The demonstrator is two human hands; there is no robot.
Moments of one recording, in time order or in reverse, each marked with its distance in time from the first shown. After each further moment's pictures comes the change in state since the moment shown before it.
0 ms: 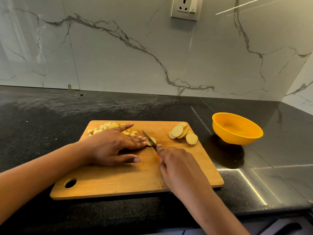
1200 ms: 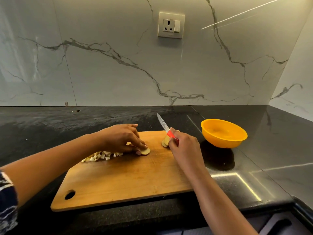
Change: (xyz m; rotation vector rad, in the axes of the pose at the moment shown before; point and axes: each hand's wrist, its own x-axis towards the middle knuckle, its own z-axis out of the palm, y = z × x) left_hand 0.051 -0.019 -0.028 0.050 -0.114 -0.039; right_hand 0.034 0.050 0.000 0.219 0.406 0.244
